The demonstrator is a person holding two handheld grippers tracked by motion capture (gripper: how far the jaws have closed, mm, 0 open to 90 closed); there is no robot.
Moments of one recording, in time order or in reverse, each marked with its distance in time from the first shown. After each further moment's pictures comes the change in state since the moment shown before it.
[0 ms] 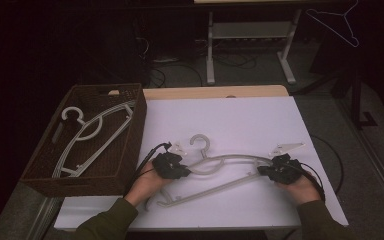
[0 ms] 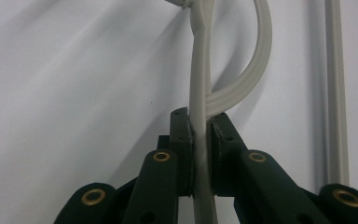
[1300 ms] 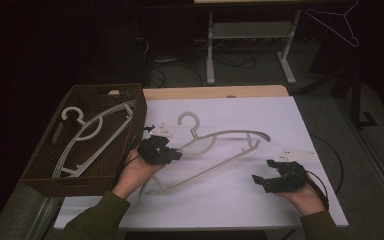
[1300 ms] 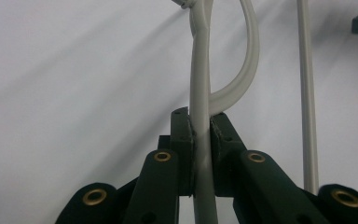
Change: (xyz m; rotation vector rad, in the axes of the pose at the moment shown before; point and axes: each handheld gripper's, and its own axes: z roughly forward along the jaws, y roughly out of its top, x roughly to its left) left arm 0.006 0.029 -0.073 -0.104 0.079 -0.085; right arm 0.020 -0.009 -0.020 -0.161 -0.024 0.002
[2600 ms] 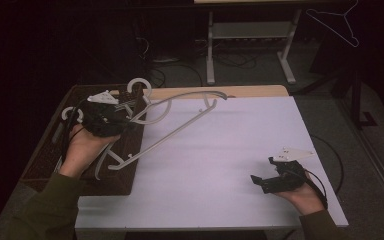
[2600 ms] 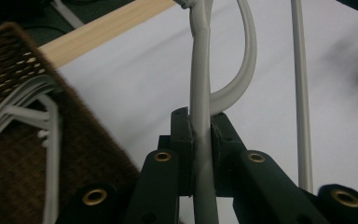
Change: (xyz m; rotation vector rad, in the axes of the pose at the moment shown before) left arm 0.073 0.003 -0.121 -0.075 0.171 -0.097; right arm 0.001 0.002 0.003 -0.017 -0.016 -0.002
